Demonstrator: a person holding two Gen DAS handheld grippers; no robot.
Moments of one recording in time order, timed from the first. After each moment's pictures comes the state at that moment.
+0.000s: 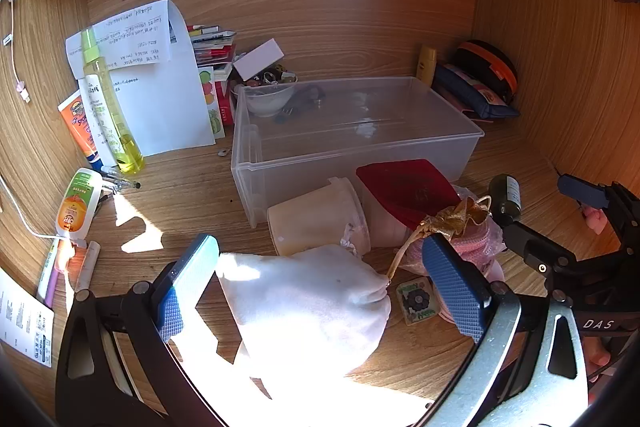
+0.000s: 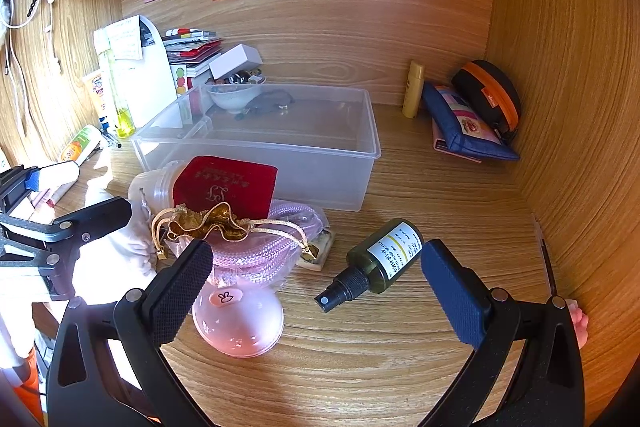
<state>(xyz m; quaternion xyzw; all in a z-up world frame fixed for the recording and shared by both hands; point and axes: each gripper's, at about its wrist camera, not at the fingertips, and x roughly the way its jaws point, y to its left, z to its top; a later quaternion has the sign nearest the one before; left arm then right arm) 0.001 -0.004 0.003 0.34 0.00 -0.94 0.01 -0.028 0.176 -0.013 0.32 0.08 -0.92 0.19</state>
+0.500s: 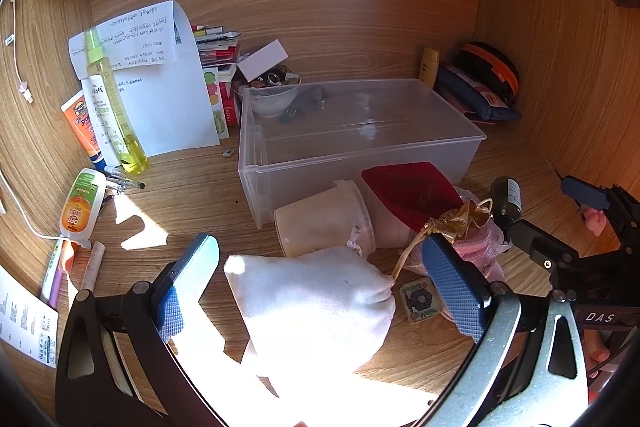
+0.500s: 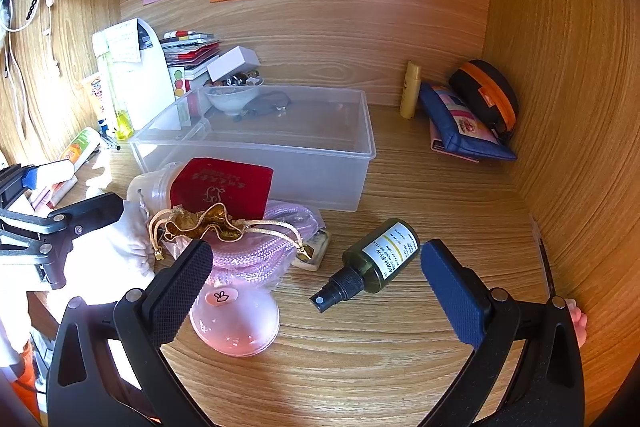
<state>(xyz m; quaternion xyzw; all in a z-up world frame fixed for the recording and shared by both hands) 0.003 -0.010 0.008 0.35 0.01 -0.94 0.01 -0.030 0.184 -0.009 0.32 0.08 -0.93 0.19</state>
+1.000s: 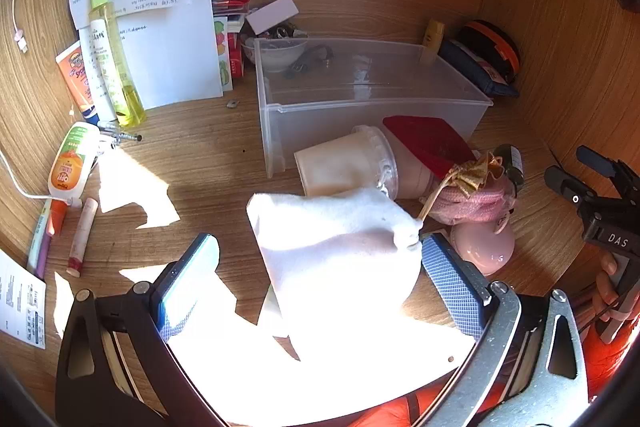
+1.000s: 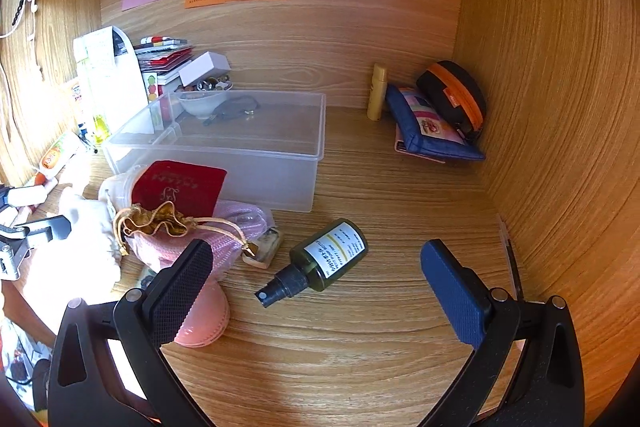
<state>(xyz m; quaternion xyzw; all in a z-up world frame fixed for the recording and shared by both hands) 0.015 -0.036 -0.016 0.40 0.04 -0.91 -0.01 -0.039 0.214 -0.007 0.32 0.09 -0.93 0.16</state>
